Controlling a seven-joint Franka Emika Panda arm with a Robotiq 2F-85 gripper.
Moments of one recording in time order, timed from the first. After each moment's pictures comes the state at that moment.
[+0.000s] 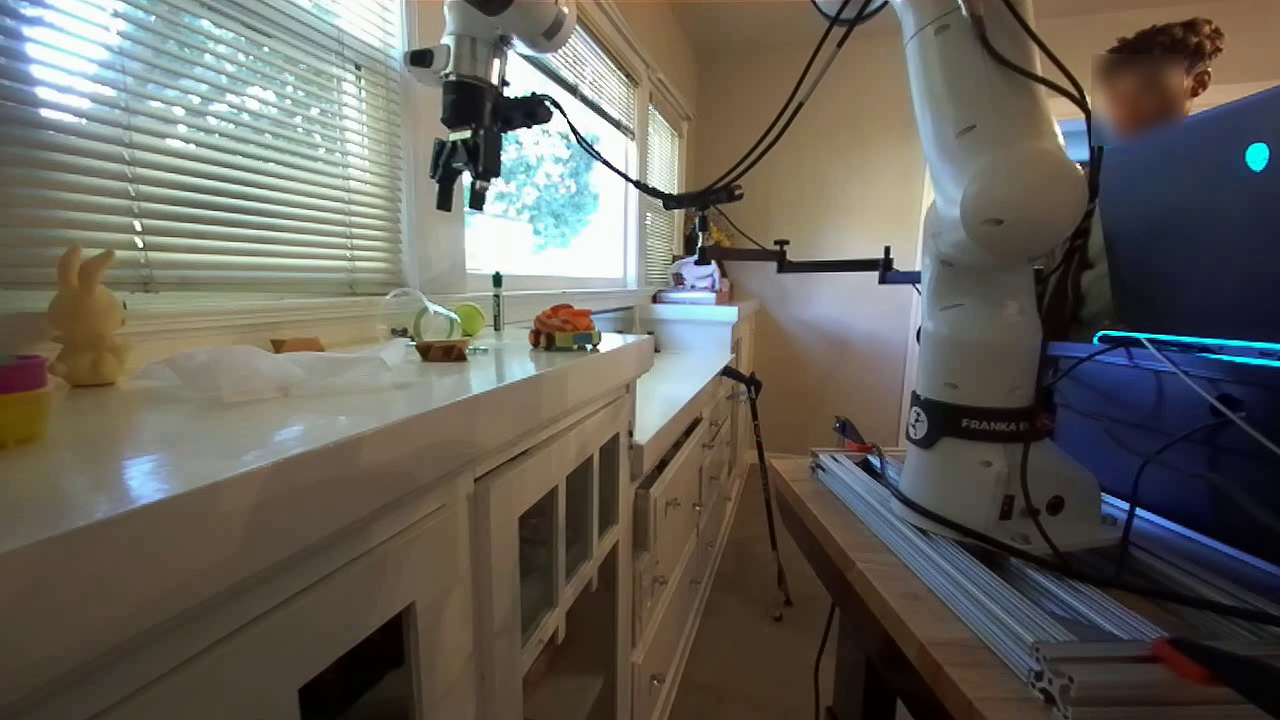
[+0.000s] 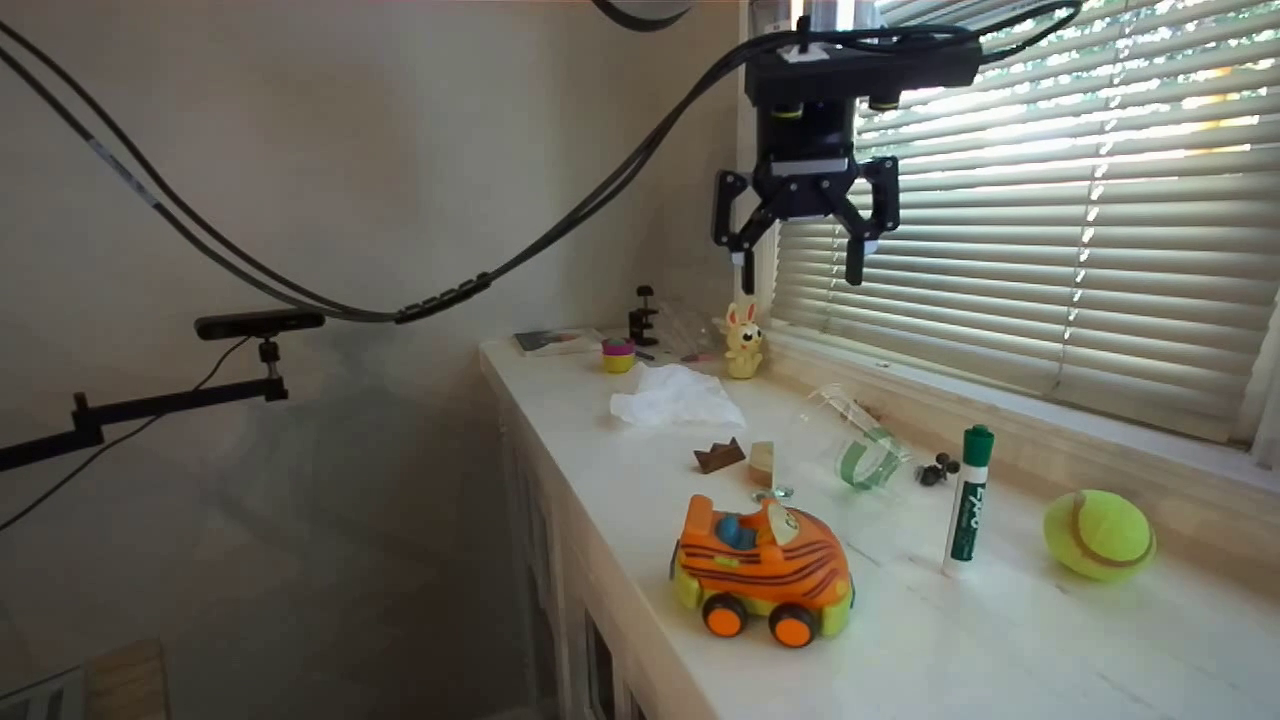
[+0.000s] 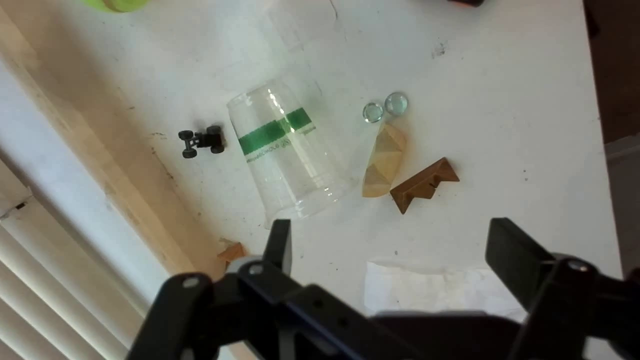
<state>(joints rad) -0.40 0.20 0.02 -1.58 0.06 1.92 -1.17</state>
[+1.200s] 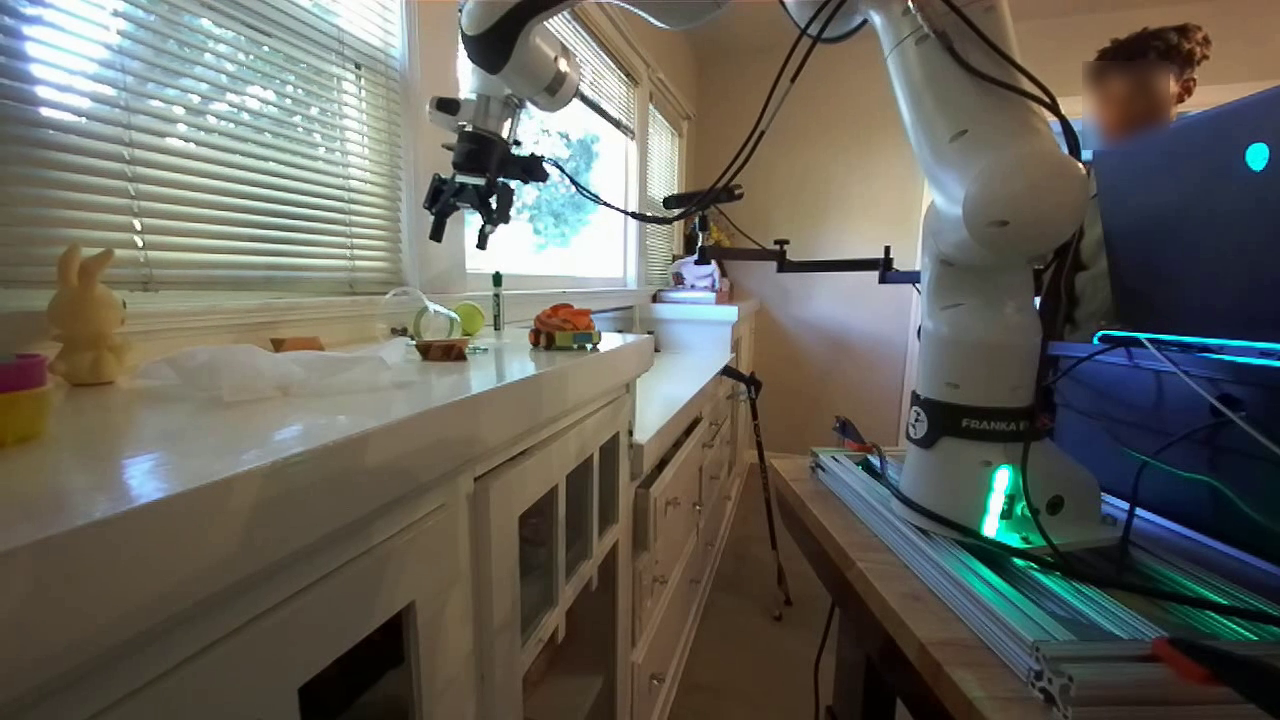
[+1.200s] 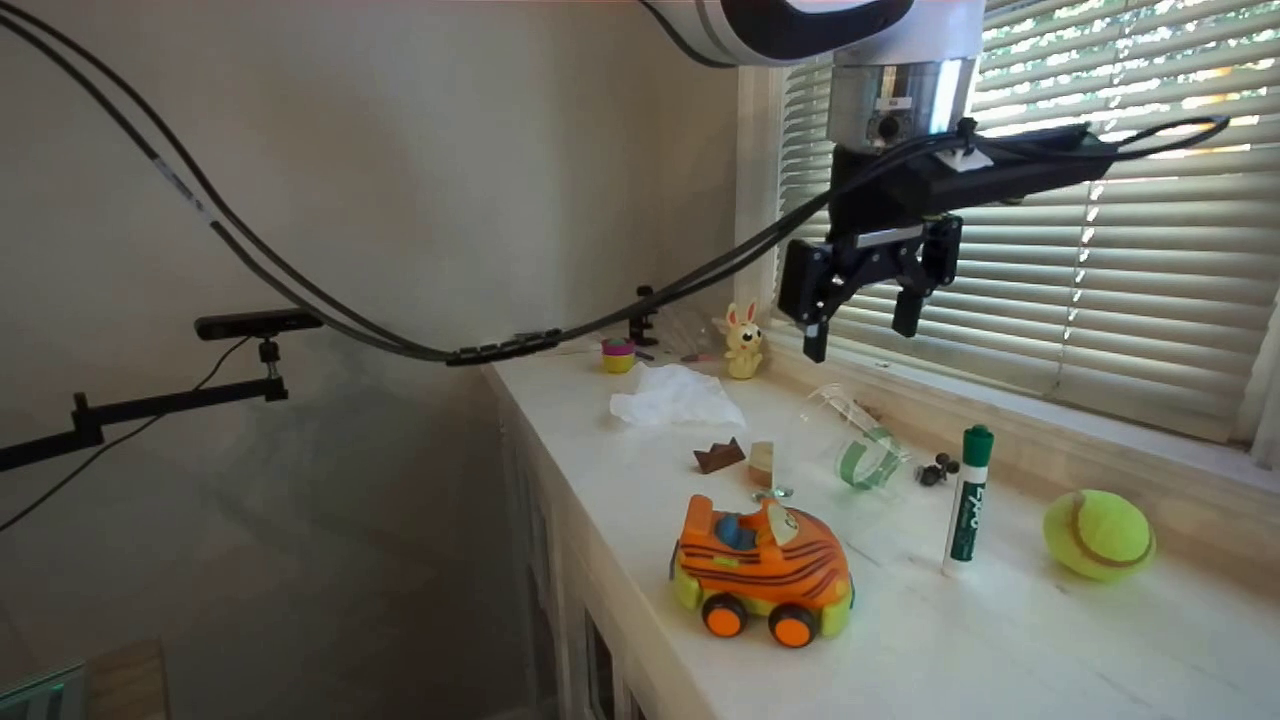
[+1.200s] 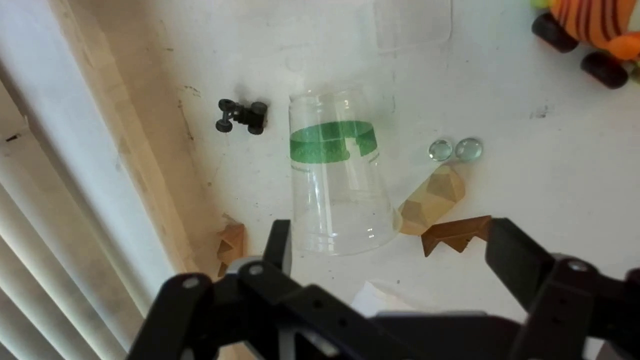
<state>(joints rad) -0.39 0.31 -0.11 -1.58 0.29 2.04 -1.72</state>
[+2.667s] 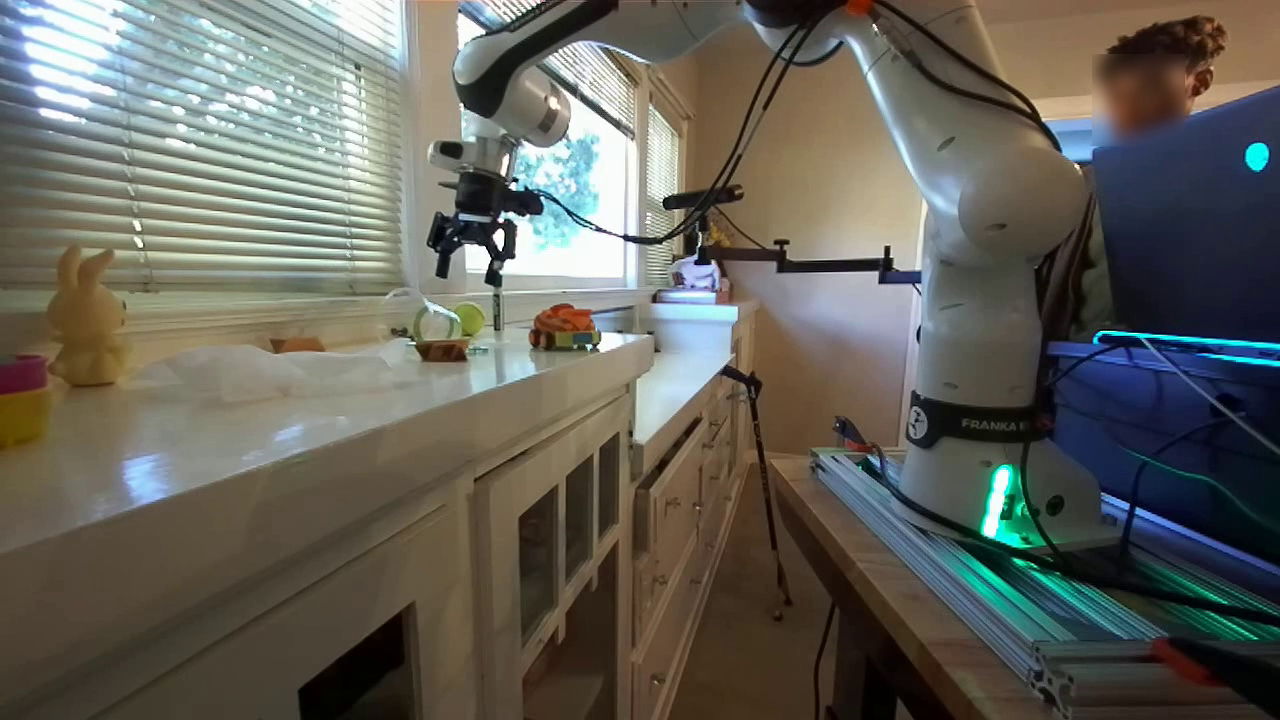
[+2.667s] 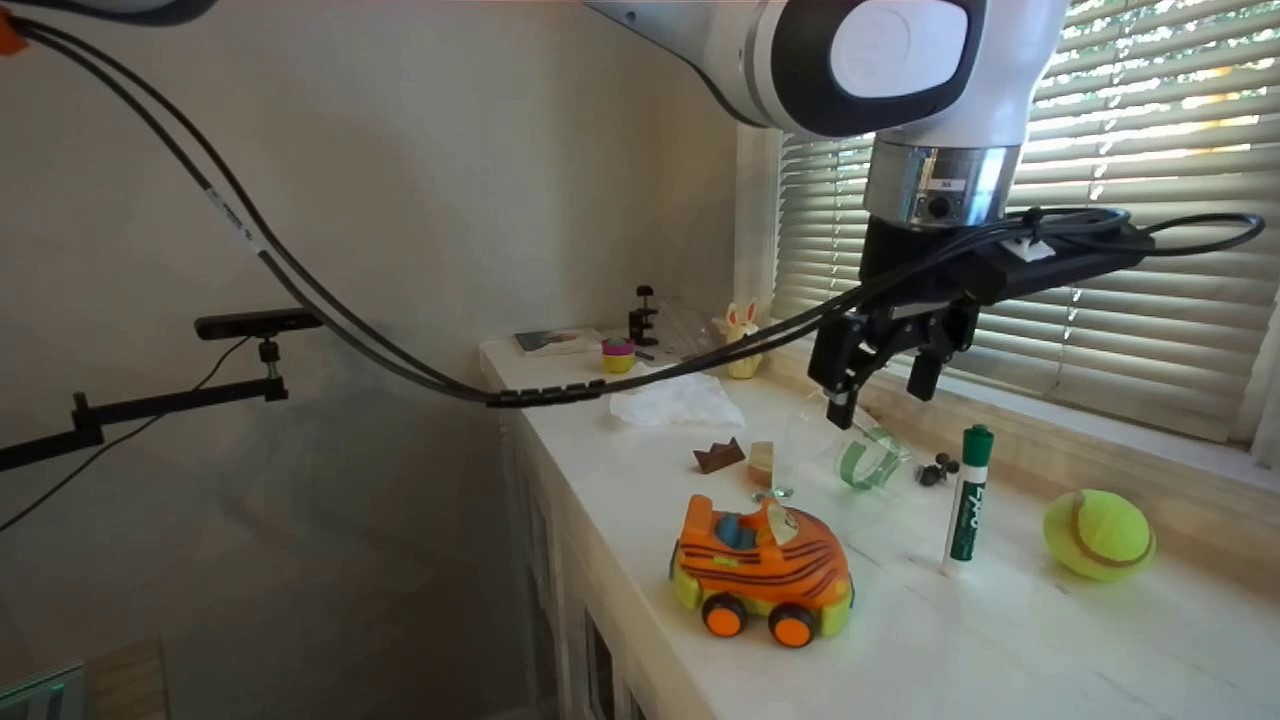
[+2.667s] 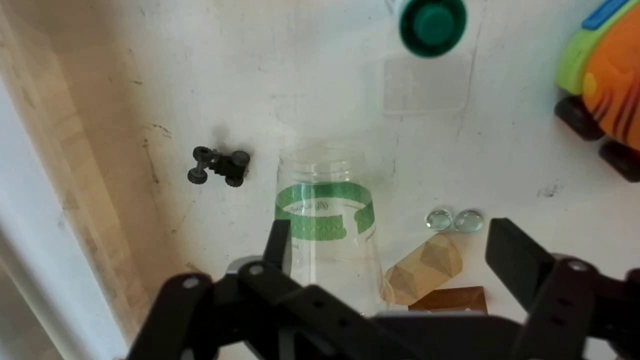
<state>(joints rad) -0.42 0.42 -0.12 -1.52 0.29 2.01 -1.86</state>
